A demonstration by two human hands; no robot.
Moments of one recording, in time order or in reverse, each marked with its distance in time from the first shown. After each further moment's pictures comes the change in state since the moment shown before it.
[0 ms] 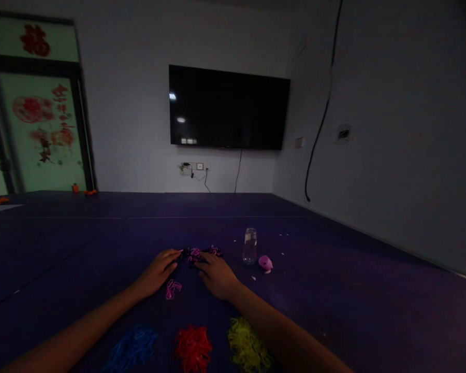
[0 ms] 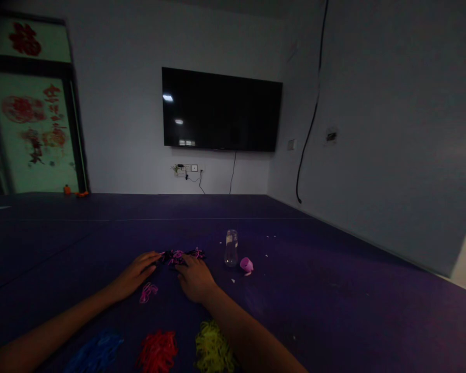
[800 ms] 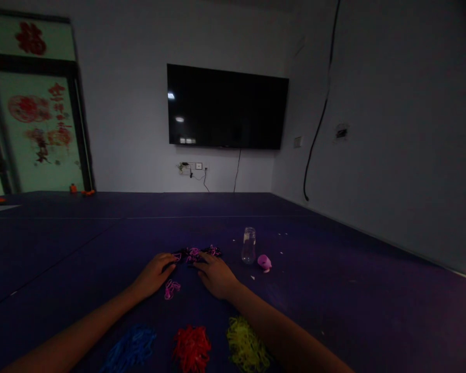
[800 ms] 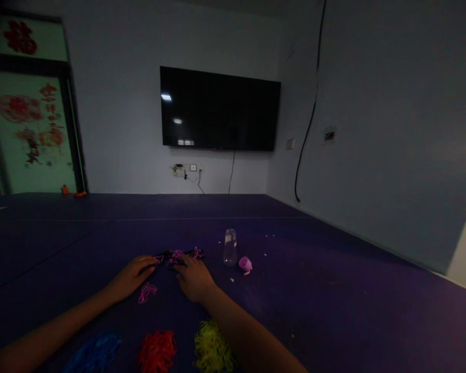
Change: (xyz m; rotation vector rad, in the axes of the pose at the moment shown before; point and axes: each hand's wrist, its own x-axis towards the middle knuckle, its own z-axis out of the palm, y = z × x) left_hand 0.000 0.007 -0.002 0.019 -0.008 -0.059; right_hand 0.000 -0.003 -0.002 0.000 -0.006 -0.018
